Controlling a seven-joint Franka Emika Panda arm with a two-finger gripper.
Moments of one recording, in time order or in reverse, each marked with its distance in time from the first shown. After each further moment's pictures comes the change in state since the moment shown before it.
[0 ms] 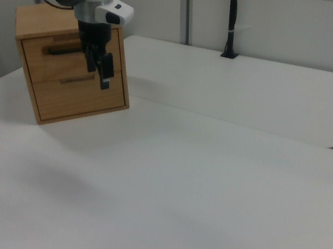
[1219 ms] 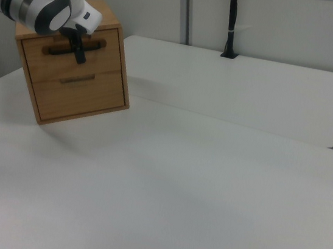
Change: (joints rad) arm 0.253 0.180 0.005 0.003 0.272 0.648 0.230
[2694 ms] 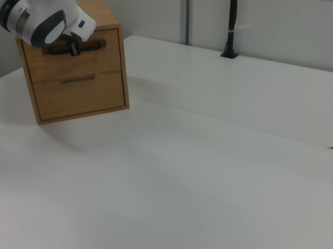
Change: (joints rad) arm 0.022 0.073 0.049 -0.001 0.061 0.225 0.011
